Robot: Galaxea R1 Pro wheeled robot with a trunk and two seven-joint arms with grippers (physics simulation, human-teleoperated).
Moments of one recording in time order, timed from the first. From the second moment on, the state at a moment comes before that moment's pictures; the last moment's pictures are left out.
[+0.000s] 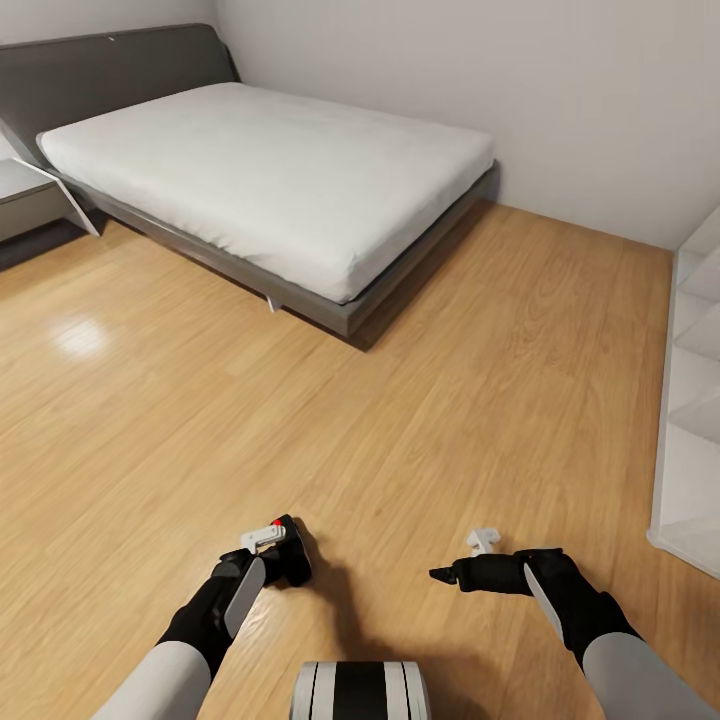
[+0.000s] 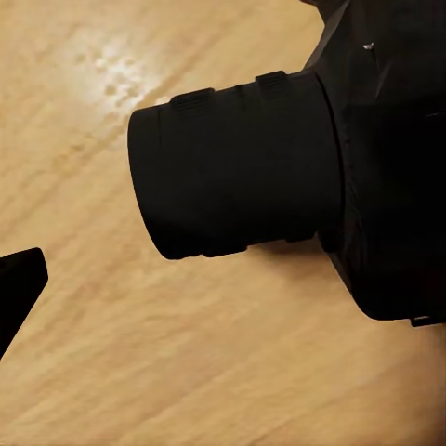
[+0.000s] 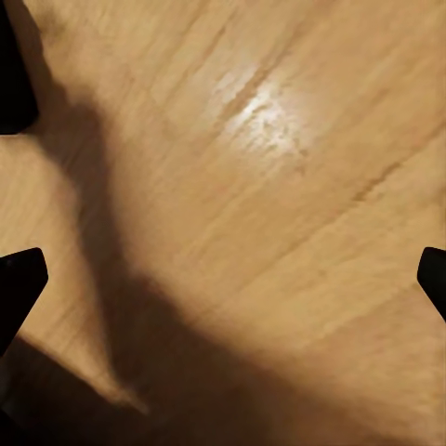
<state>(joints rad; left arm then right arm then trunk) -0.59 -0.11 0.03 -0.67 0.28 0.52 0.36 -0.62 -0.12 -0.03 -0.62 0.10 0.52 0.75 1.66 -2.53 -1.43</state>
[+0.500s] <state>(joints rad) -0.59 -0.12 0.03 -0.67 0.28 0.52 0.36 -0.62 -0.12 -0.02 -0.62 0.10 0.52 0.75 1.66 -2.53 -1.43</state>
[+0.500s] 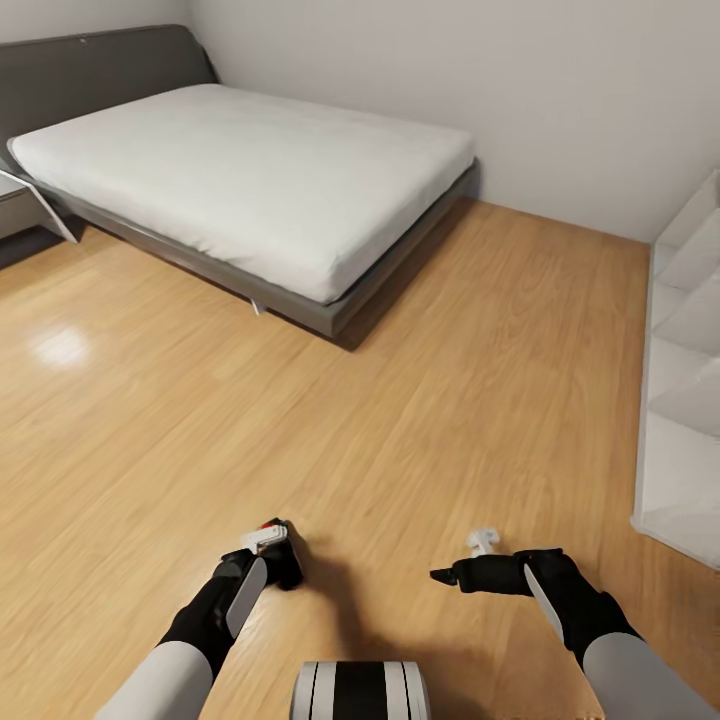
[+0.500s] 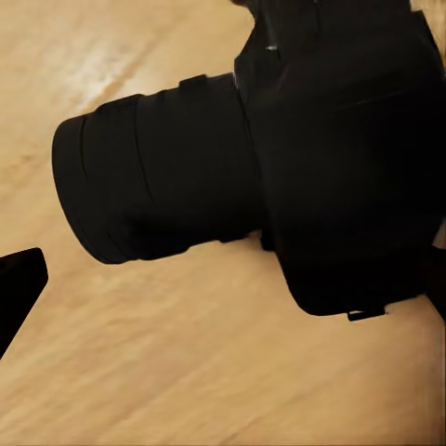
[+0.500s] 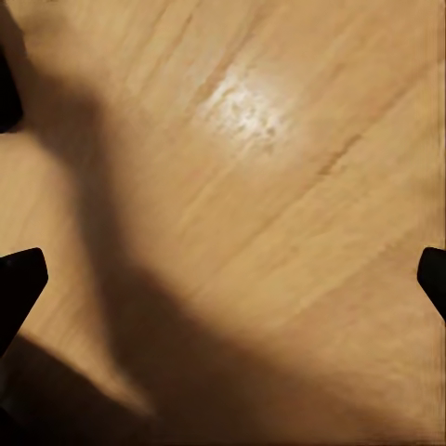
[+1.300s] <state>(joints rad) -0.59 -0.11 0.03 -0.67 0.28 0.52 0.36 -0.62 -0.12 -0.02 -0.62 0.11 0.52 0.75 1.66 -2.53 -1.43</state>
